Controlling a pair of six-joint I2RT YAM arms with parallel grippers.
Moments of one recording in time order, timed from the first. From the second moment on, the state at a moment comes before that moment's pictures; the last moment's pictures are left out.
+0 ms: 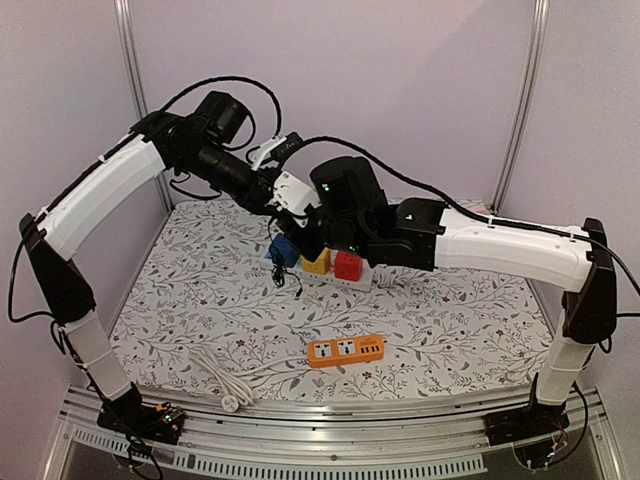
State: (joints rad) left arm -0.64 1.75 1.97 -1.13 0.53 0.12; right arm 1.14 1.82 1.70 -0.23 0.40 -0.26
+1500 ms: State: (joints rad) left arm -0.97 1.95 1.54 -0.88 0.26 0.55; right arm 0.75 1.29 1.02 -0.28 0.13 0.09
